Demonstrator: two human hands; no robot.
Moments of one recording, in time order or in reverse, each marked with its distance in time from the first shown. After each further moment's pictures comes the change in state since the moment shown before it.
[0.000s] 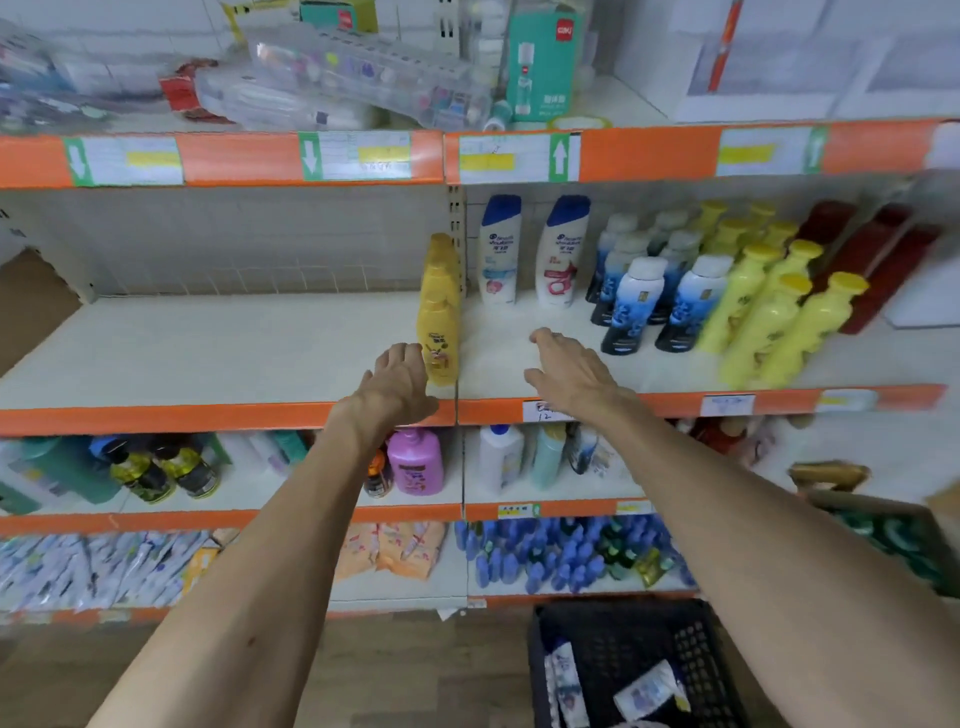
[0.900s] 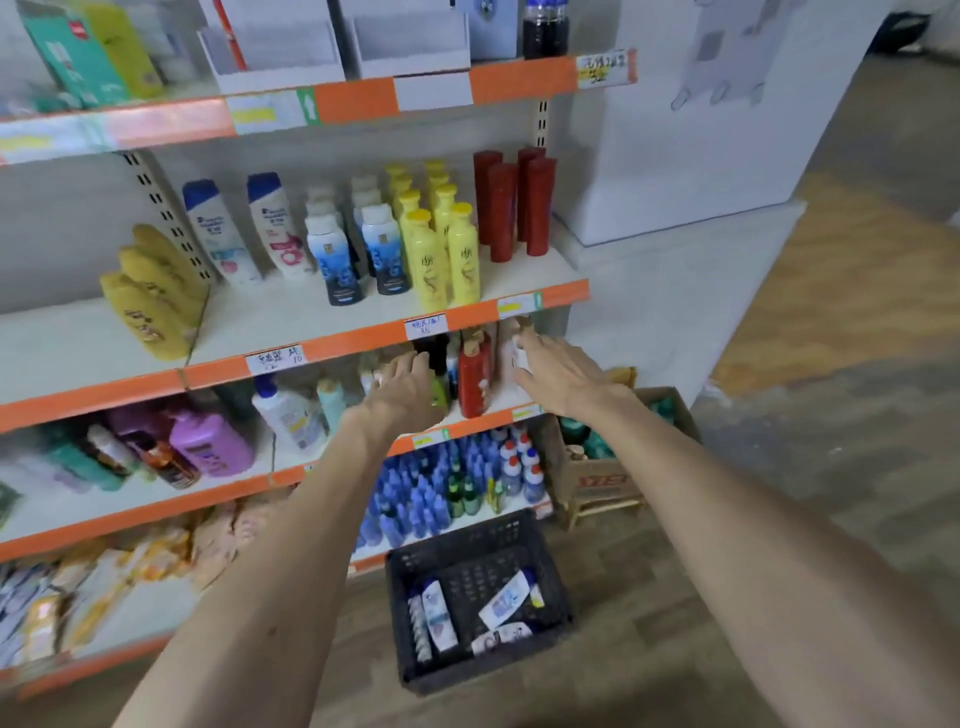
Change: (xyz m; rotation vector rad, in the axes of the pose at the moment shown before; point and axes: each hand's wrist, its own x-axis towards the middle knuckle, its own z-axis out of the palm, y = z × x) left_hand -0.163 0.387 0.149 0.097 -0.109 0.291; right_hand -0.292 0.352 -0.072 -0.017 0.048 0.159
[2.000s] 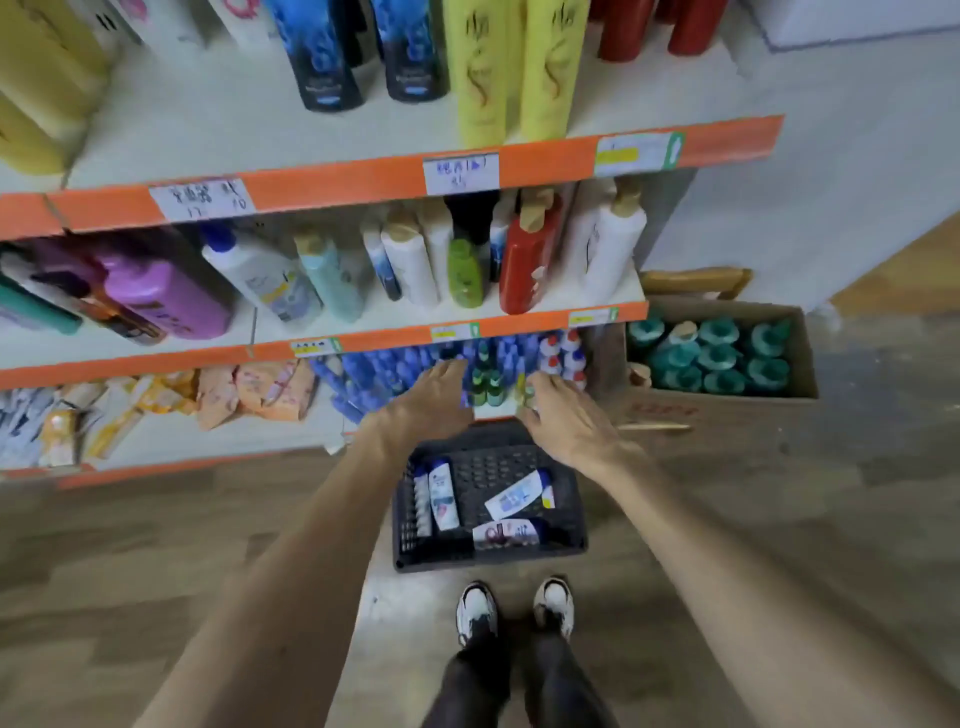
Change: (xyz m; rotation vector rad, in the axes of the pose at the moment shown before) left_hand 0.120 -0.057 0.189 -0.249 -0.333 -0.096; right_hand 0.084 0.040 0.248 0.119 -0.349 -0.019
